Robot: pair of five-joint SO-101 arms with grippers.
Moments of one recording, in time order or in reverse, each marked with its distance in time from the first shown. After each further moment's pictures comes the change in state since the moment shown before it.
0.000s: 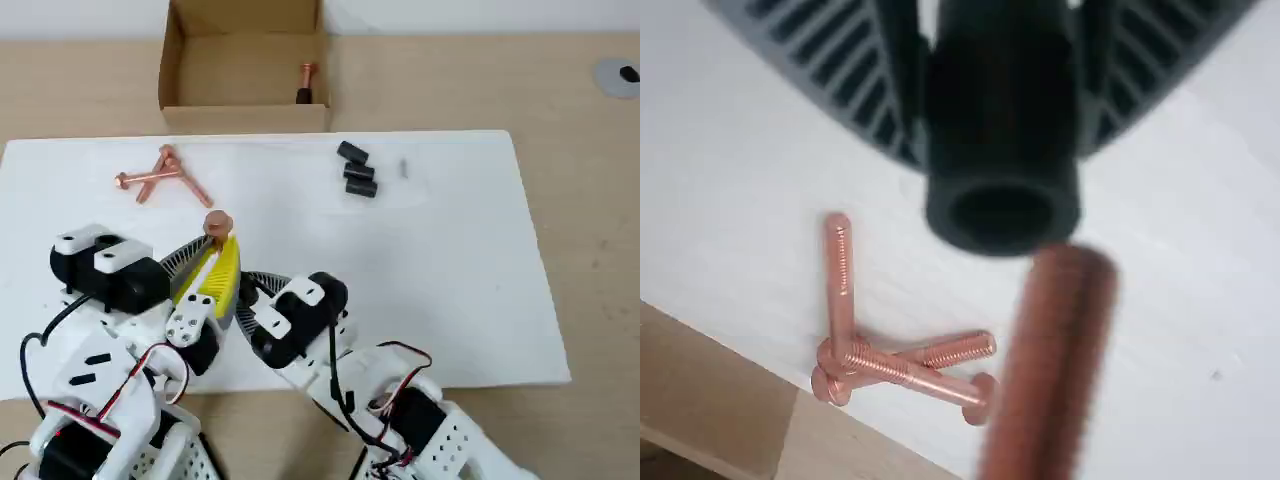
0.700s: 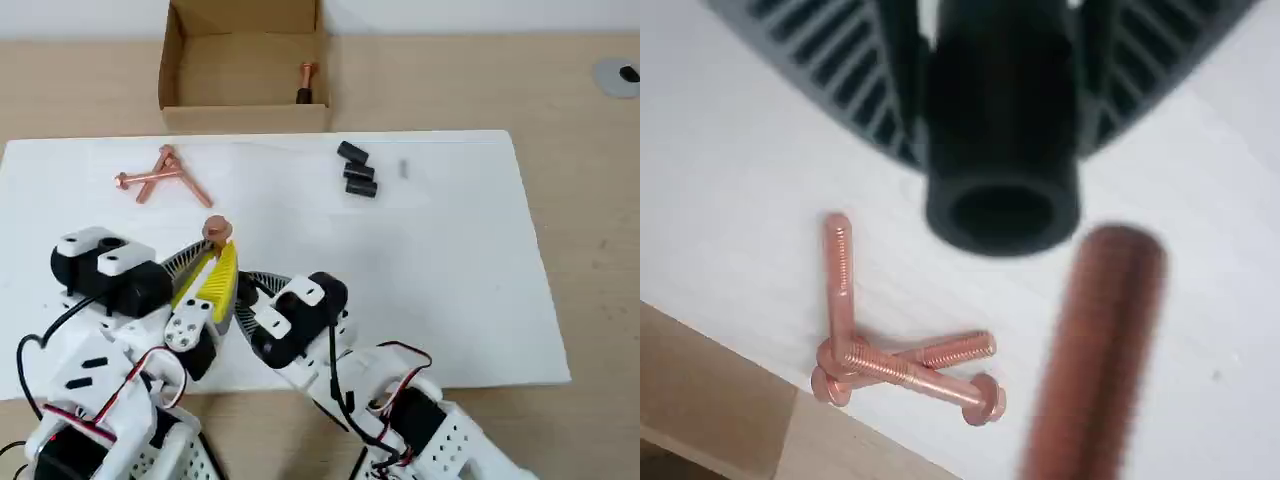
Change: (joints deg) left arm -0.1 0.0 -1.6 3.1 -1.5; right arm 0.0 0.0 0.0 0.0 0.0
